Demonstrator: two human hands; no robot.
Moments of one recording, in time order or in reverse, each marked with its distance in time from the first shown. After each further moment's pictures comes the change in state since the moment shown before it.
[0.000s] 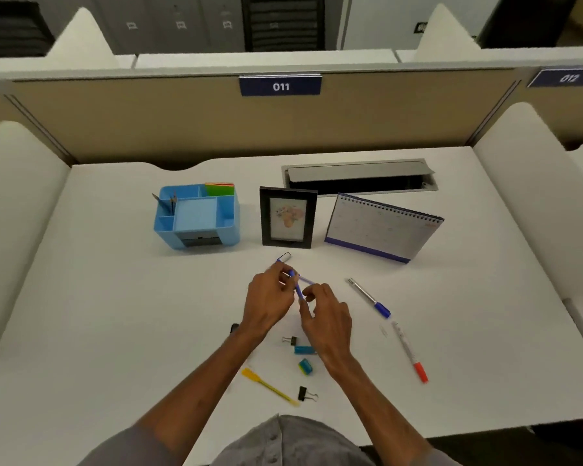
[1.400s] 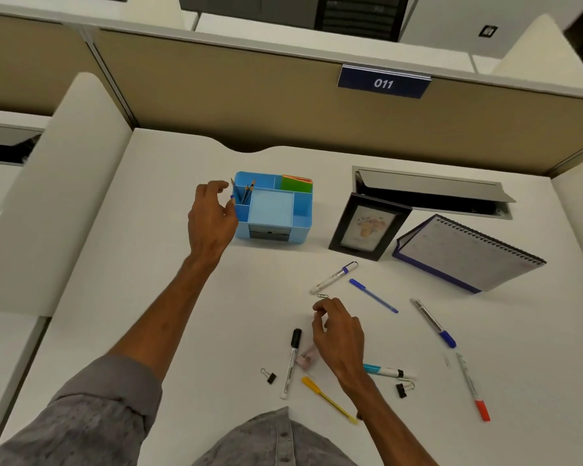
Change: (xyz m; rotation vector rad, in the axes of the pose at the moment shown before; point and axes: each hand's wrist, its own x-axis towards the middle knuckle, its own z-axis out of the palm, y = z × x) left_hand 0.117 -0.167 -0.244 0.010 0.563 -0.029; right_hand -0.002 -0.103 0.088 -0.091 -0.131 -0.109
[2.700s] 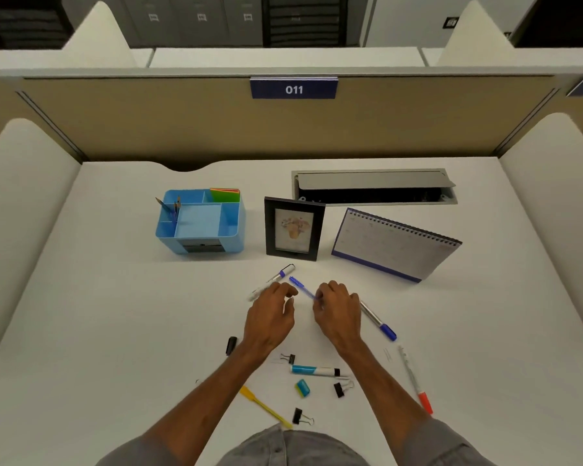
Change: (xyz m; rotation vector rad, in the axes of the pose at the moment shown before) left_hand -0.235 0.137 0.162 0.165 -0.511 0.119; right_hand 0.063 0.146 -0.081 -0.183 -0.052 0.015
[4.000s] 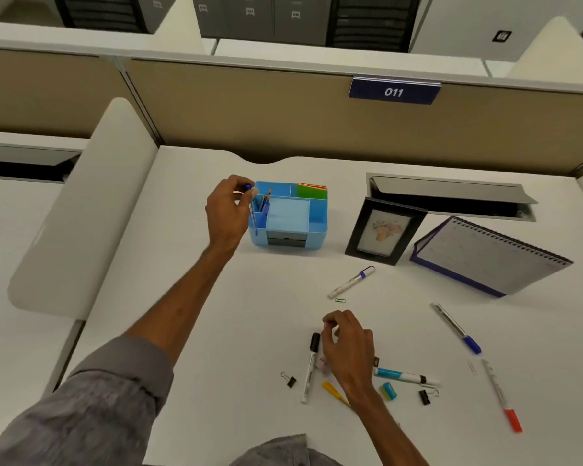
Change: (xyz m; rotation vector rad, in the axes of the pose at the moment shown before) left_hand 0.110 -0.162 -0.259 -0.357 0.566 0.028; right_hand -0.084 -0.172 0.064 0.266 0.164 -0.011
